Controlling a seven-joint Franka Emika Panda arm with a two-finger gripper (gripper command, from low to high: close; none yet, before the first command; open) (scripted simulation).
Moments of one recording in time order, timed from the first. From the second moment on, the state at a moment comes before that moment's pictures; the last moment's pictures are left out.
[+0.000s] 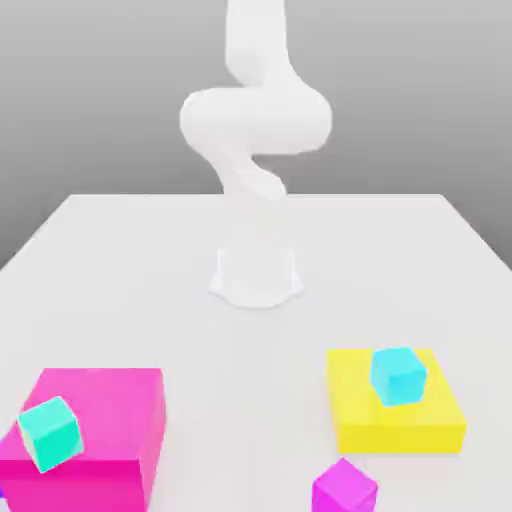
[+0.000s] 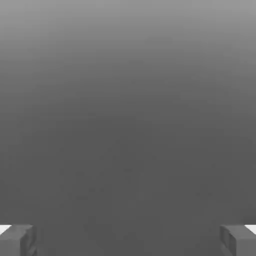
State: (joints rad) arm -0.04 -0.71 0.00 -2.29 -0.01 2.32 0.85
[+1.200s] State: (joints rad) arm -0.46 0.57 -0.14 -2.15 0.18 2.71 1.31
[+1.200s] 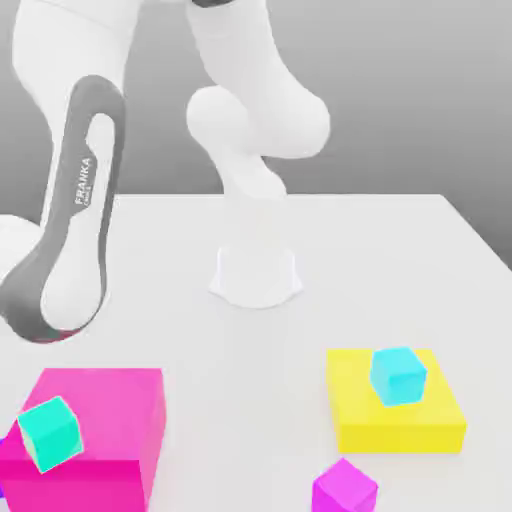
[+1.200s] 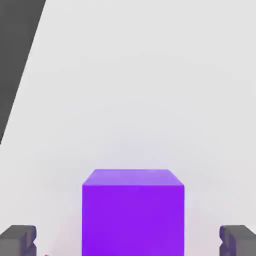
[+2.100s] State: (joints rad) arm -0.29 0.18 -0.13 -2.28 0.04 2.46 1.73
